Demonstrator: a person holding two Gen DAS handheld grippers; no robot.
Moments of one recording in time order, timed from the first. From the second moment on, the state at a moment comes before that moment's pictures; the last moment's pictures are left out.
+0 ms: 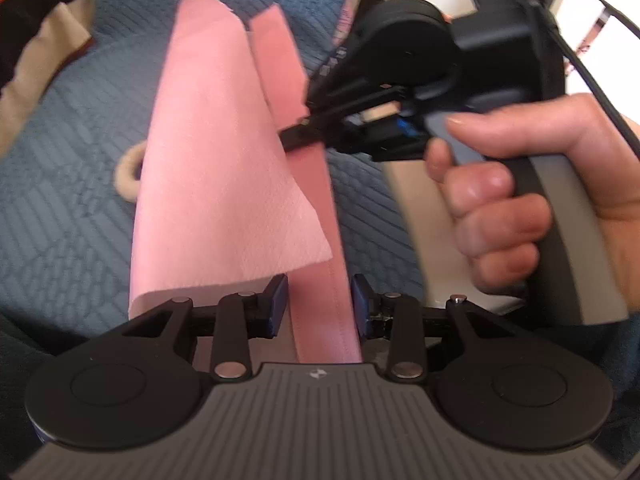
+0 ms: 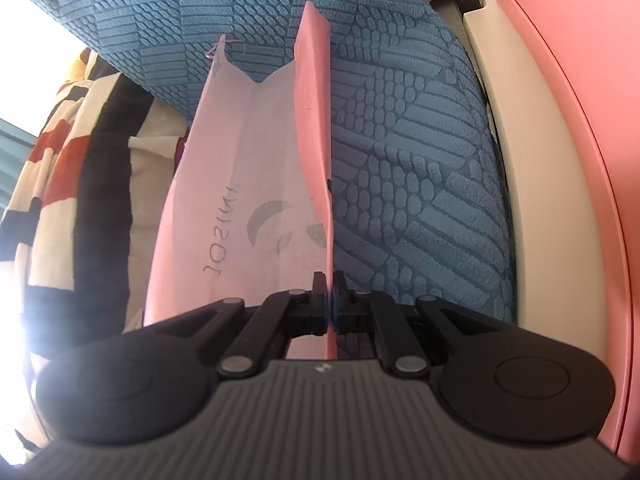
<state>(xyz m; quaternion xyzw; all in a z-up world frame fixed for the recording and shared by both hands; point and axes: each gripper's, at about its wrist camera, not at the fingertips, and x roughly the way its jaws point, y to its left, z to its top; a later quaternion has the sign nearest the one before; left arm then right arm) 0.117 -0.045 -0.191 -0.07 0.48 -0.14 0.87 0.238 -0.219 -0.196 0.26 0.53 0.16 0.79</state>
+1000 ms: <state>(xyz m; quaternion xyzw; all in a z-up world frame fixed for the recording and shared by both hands) 0.105 0.018 -0.181 -0.21 0.49 -0.12 0.84 0.262 -0.216 -0.182 0.19 0.48 0.14 0.85</state>
